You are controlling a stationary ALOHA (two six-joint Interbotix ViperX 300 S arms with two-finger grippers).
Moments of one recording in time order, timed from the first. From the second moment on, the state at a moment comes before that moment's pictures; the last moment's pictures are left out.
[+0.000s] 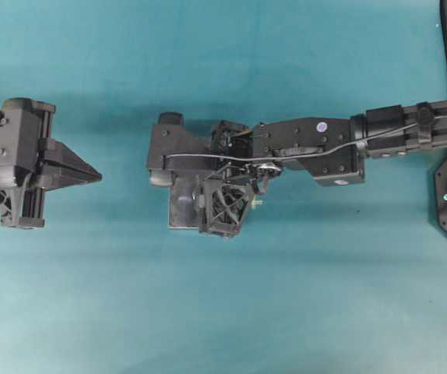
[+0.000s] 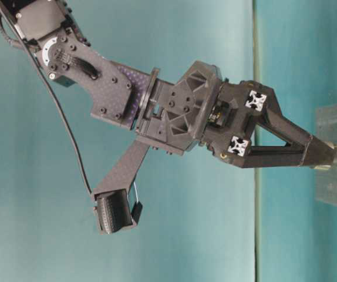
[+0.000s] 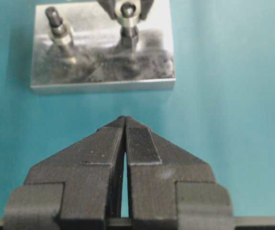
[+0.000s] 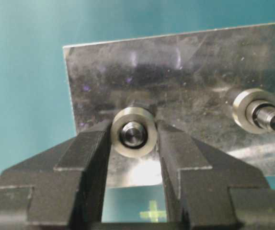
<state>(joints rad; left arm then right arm) -0.01 -0.60 1.01 0.02 0.21 0.05 0.00 0.25 0.21 0.07 0.71 0.07</state>
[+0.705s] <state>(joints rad) 0.00 -0.61 1.01 0.02 0.21 0.05 0.02 0.30 0.17 0.11 0.77 0.07</state>
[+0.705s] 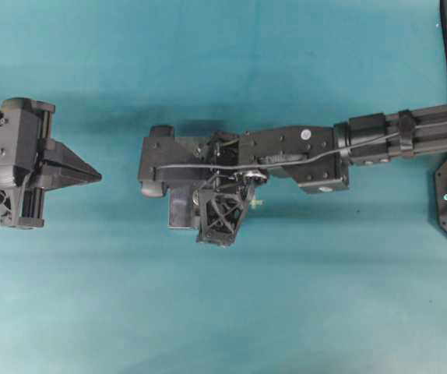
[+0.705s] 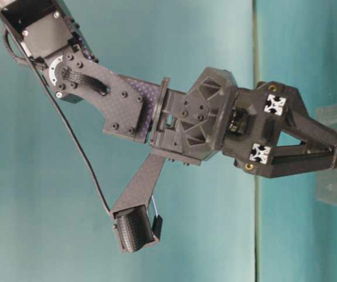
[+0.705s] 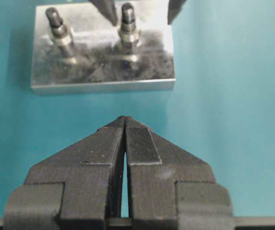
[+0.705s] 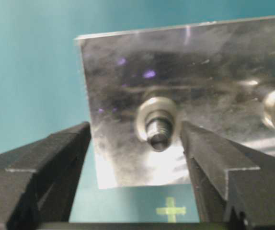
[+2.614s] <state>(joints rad) -0.02 -0.63 1.01 0.02 0.21 0.05 -0.03 -0.01 0.39 0.10 0.69 0.07</state>
